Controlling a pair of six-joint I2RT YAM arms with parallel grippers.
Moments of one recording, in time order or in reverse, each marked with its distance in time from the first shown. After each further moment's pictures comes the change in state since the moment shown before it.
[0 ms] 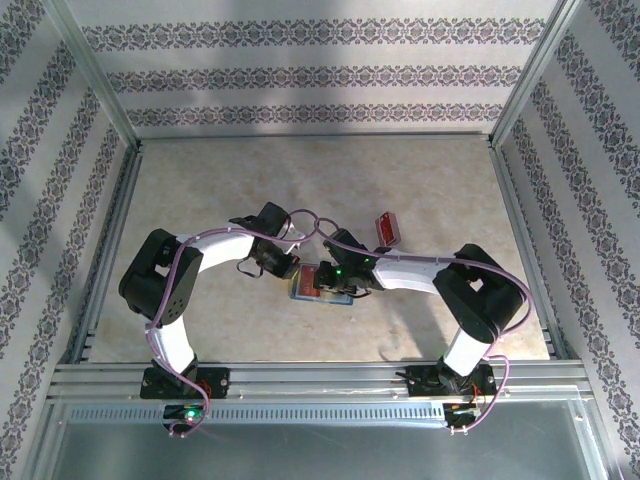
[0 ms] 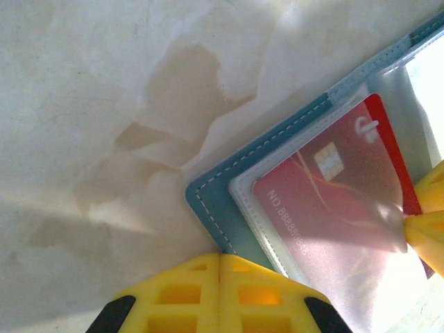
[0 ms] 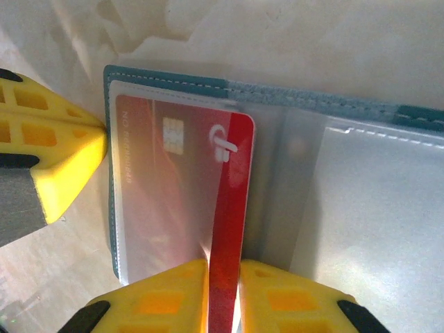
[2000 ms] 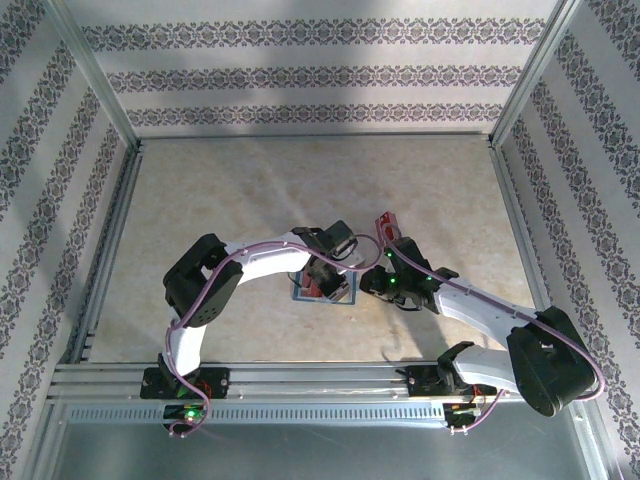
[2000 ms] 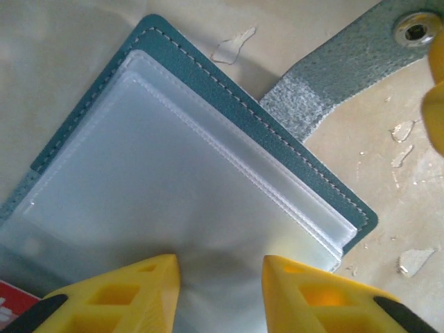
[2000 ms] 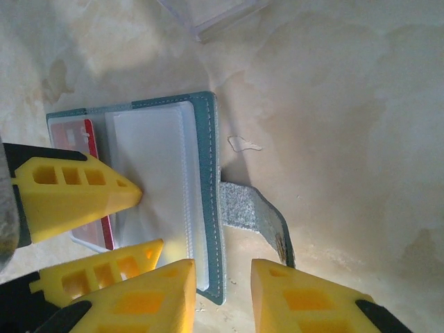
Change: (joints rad) left arm -0.358 0.178 0.304 -0.147 -0.156 -0.020; right arm -0.259 -0.495 -0.344 -0.090 -0.022 -0.052
